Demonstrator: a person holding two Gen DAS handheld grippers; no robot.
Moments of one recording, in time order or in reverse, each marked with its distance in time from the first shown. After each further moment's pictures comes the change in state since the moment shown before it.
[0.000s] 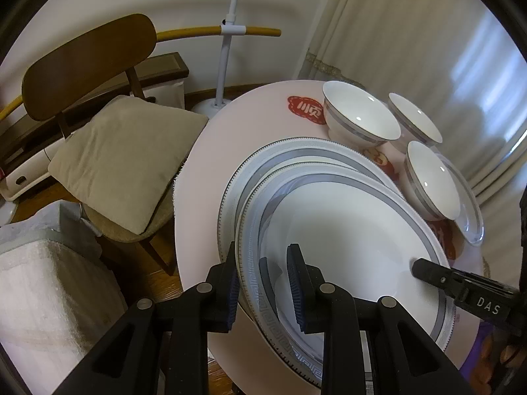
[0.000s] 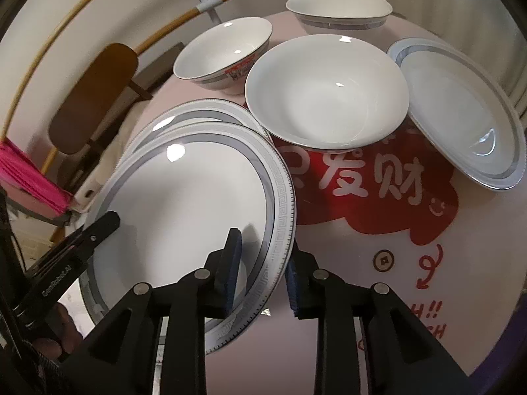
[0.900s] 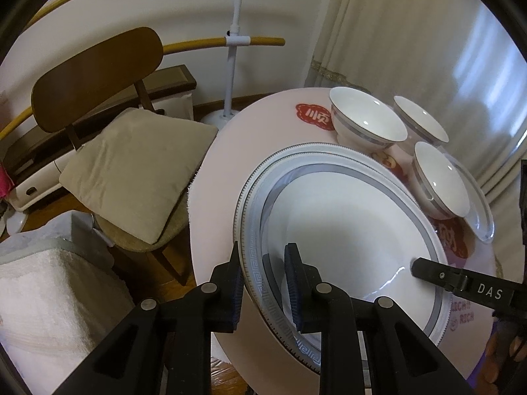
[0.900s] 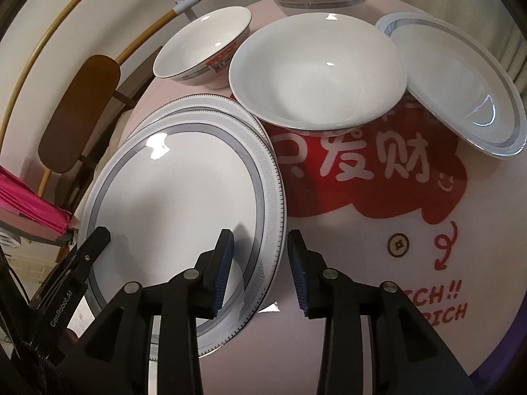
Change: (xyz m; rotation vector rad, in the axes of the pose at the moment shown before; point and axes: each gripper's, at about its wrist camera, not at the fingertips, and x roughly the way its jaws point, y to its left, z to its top) left arm -0.004 -0.001 -0.012 0.030 -0.052 0.056; right arm 0.014 0.000 -0.003 0.114 0.016 0.008
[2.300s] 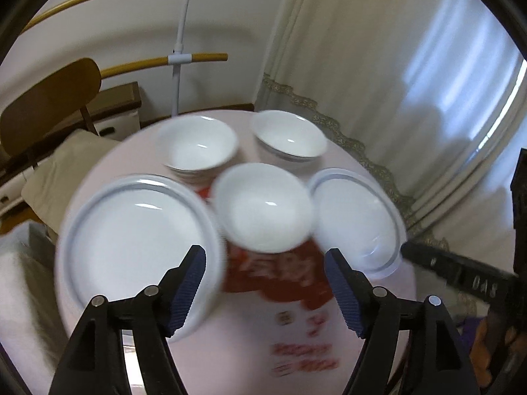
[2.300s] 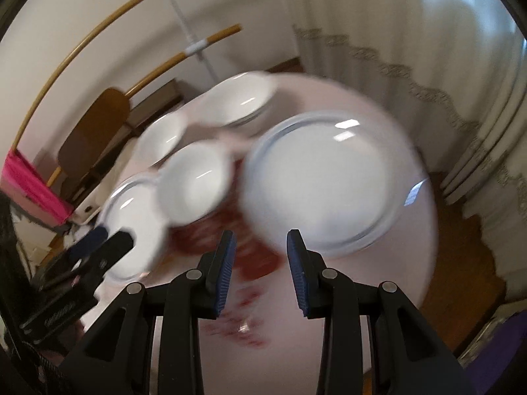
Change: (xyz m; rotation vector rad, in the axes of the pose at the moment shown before) left arm -0.038 -0.203 0.025 -0.004 -0.034 -0.132; right arm -0.139 -0.153 0.068 -0.156 -0.158 0.005
